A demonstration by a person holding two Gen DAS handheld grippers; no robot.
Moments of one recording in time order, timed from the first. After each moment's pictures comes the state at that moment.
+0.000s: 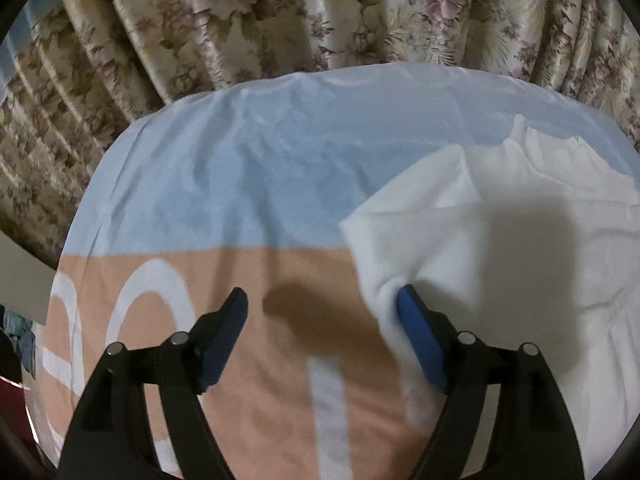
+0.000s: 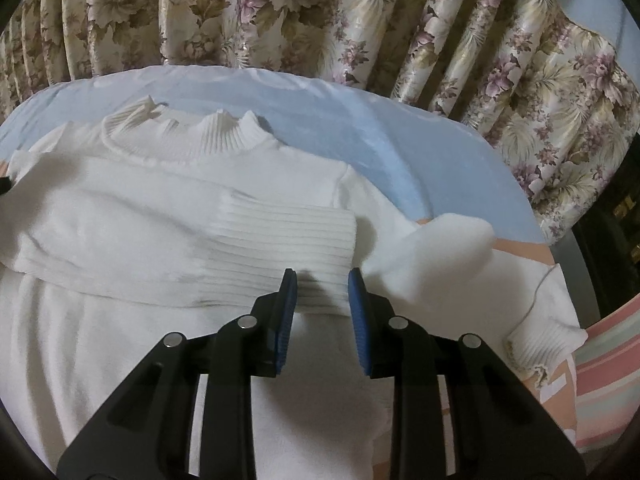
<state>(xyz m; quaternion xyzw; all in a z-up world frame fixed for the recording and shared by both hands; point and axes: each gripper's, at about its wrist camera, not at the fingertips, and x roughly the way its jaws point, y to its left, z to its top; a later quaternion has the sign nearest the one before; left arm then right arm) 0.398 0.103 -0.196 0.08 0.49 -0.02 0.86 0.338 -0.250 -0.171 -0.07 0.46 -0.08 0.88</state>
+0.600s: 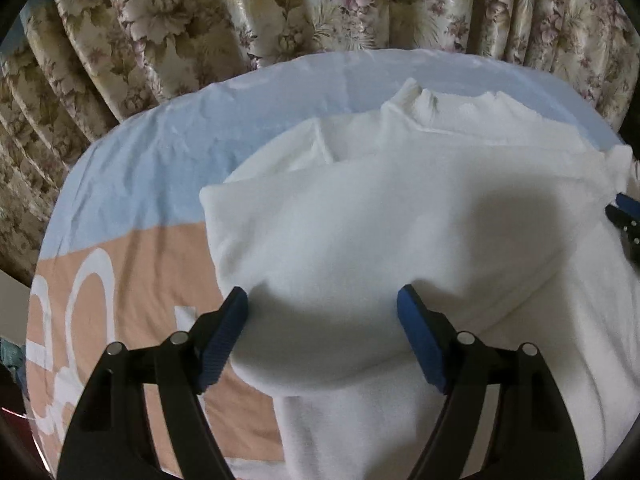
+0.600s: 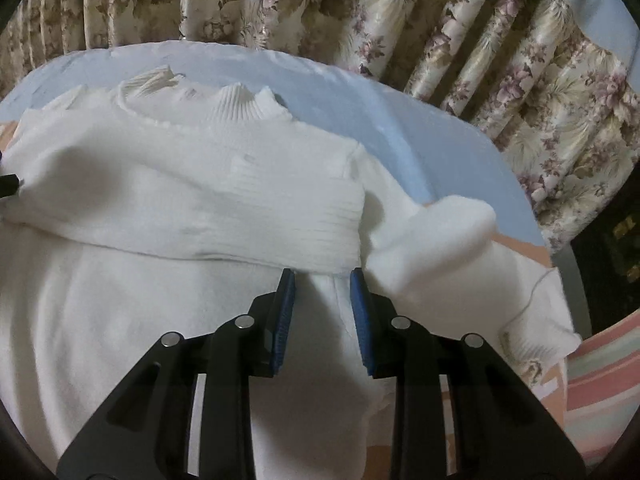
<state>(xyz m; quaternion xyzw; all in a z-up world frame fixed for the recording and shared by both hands) 0.366 0.020 -0.196 0.11 0.49 -0.08 0.86 0.323 -0.244 -0.181 -0.11 0.47 -0.06 0.88</state>
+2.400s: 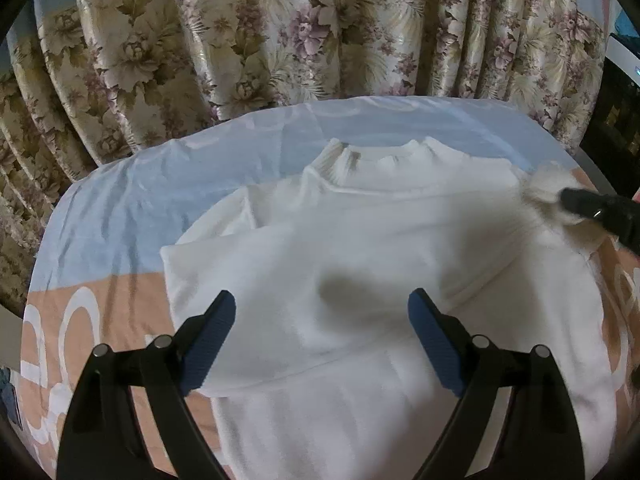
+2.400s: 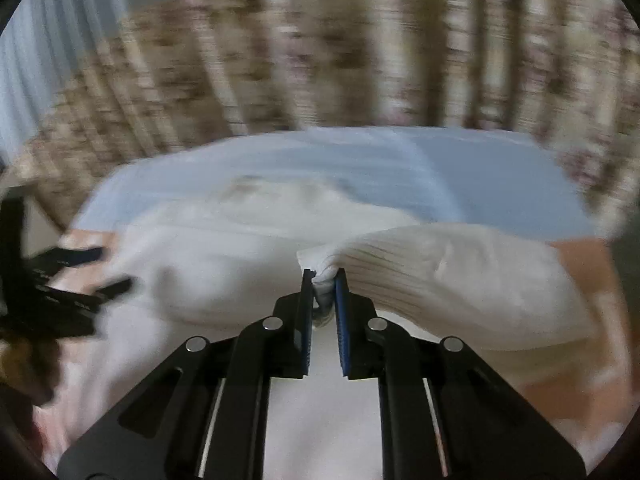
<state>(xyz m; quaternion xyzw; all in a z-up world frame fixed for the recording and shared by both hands) 0.341 -0.019 -0.152 0.10 0.45 -0.14 0.88 0.324 -0.238 -0.107 0.08 0.41 0.08 0.90</state>
